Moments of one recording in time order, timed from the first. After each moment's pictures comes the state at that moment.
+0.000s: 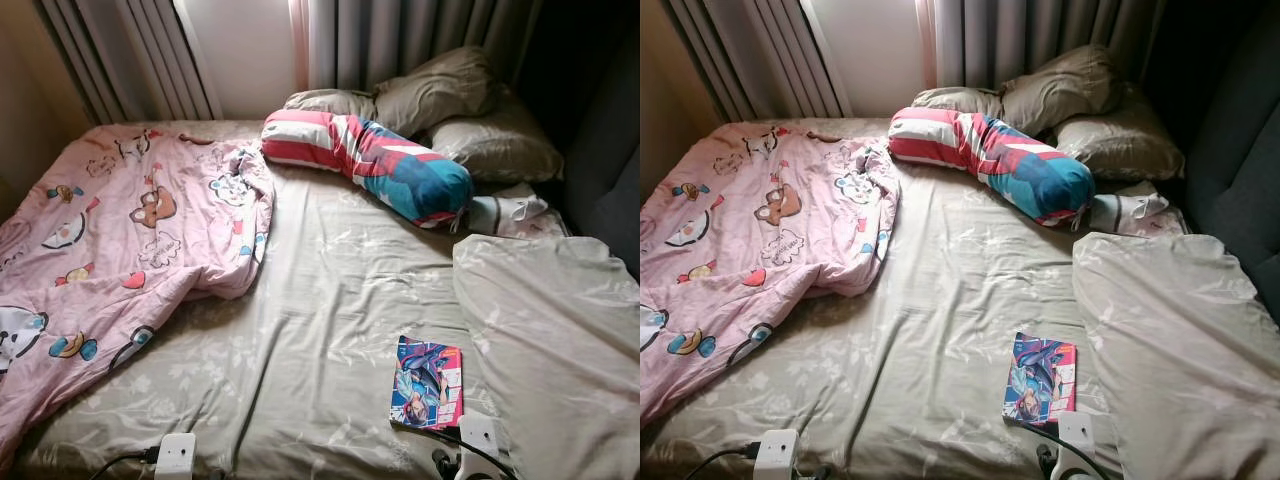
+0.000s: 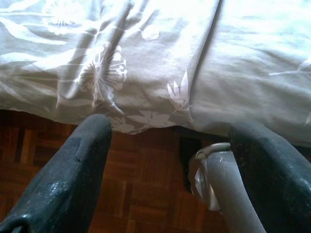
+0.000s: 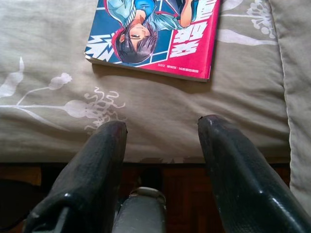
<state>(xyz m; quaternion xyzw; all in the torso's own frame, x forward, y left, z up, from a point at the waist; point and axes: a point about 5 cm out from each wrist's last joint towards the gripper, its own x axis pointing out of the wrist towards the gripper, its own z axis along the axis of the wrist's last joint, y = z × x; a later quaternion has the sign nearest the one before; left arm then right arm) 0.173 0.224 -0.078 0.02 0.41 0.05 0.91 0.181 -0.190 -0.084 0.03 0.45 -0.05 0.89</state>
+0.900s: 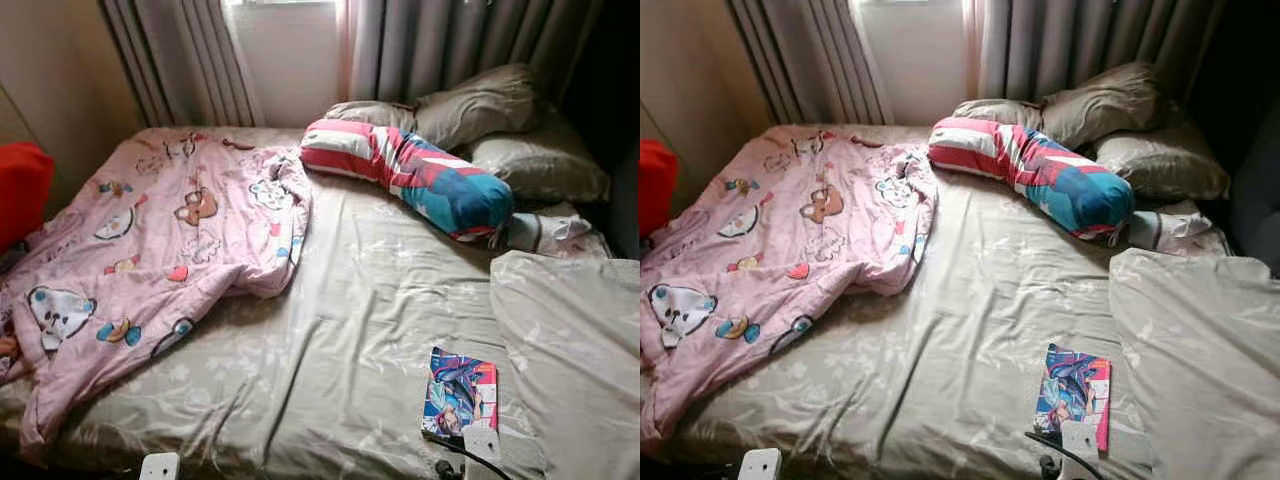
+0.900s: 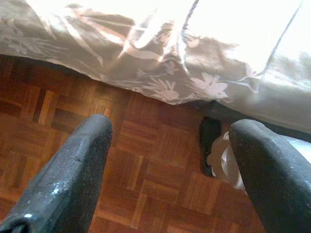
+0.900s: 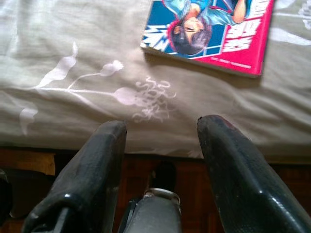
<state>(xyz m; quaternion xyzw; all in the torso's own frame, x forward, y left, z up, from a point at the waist) 0.152 0.243 -0.084 0.00 0.44 0.07 0.89 0.169 -0.195 -0.089 0.04 0.47 -0.05 0.88</state>
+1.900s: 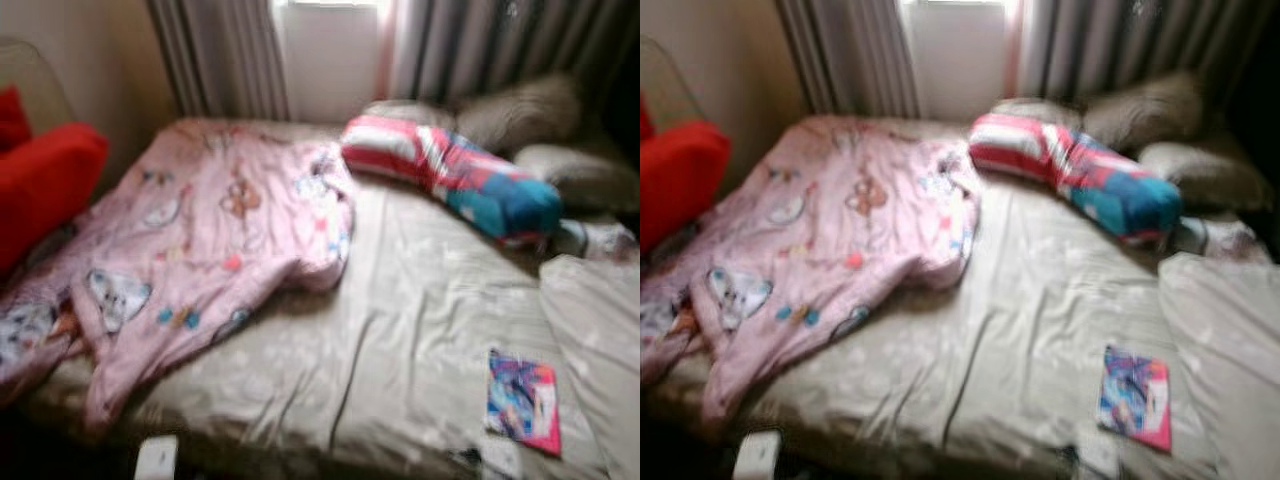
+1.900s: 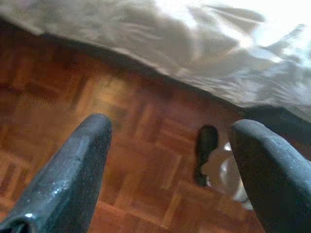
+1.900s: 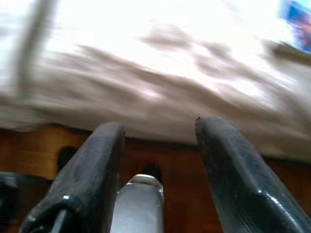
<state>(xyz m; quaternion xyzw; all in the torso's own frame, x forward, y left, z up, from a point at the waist) 0.161 0.249 -0.079 -0.01 0.44 0.08 0.90 0.171 -0.194 -0.089 0.05 0.47 -0.05 0.88</state>
